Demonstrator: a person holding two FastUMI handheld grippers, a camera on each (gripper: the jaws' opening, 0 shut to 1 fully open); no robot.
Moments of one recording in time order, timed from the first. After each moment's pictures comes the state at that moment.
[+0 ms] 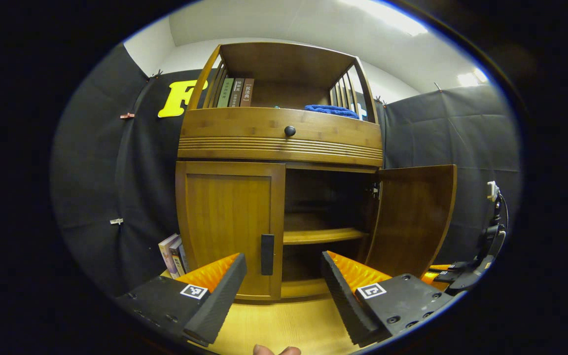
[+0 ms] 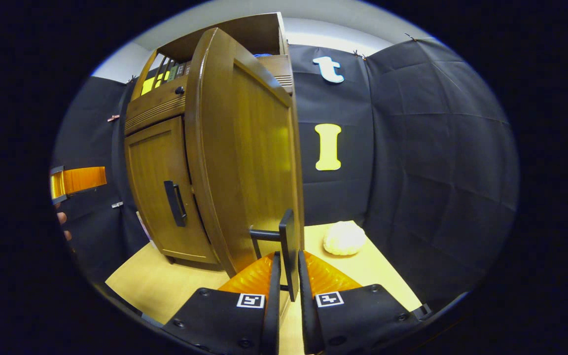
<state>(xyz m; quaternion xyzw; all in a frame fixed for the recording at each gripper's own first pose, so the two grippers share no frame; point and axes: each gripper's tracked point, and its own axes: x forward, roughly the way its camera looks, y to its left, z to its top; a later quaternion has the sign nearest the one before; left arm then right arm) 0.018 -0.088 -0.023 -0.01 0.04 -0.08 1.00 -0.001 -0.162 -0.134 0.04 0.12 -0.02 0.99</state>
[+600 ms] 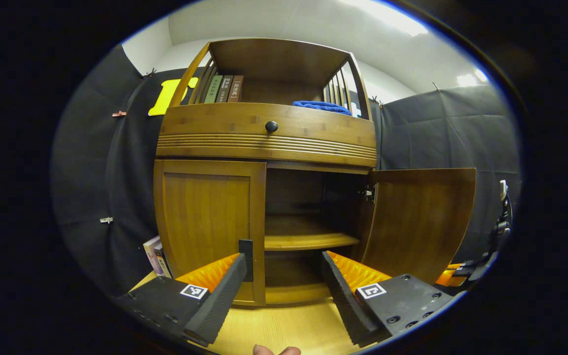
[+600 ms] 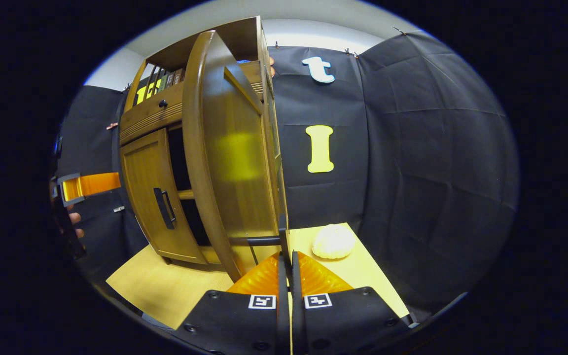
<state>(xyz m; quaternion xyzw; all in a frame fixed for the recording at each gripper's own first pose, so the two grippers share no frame) 0.056 -0.126 -0.030 -0.01 0.03 -0.09 1.00 0.001 -0.215 -0.125 0.05 0.12 0.00 0.99</state>
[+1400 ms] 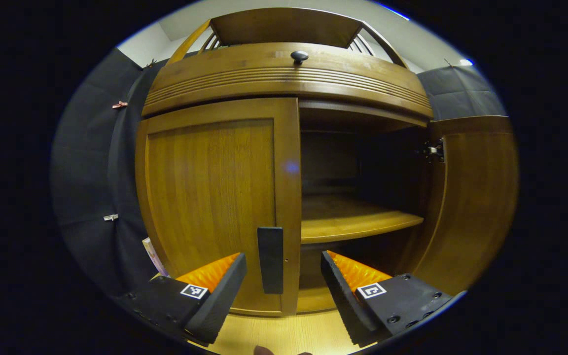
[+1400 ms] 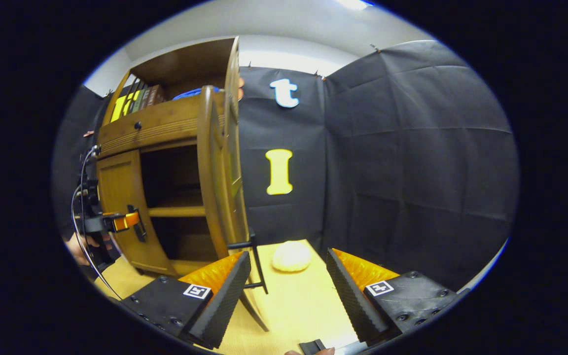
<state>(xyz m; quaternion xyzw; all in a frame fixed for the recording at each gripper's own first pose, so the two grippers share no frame) 0.193 -0.078 -0.117 0.02 0.07 -0.03 1.00 -0.057 -0.286 -0.064 0.03 0.03 -0.14 0.99</state>
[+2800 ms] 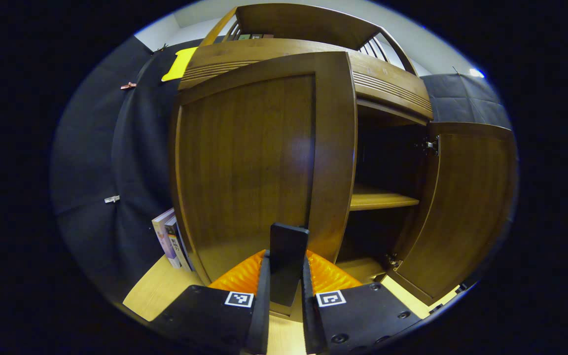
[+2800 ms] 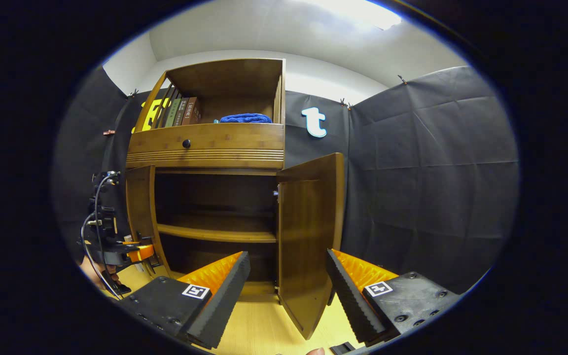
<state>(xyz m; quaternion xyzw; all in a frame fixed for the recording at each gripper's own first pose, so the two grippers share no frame) 0.114 -0.013 -0.139 -0.01 0.12 -0.05 0.99 -0.055 -0.136 -0.020 -0.01 -0.02 -0.08 1.00</state>
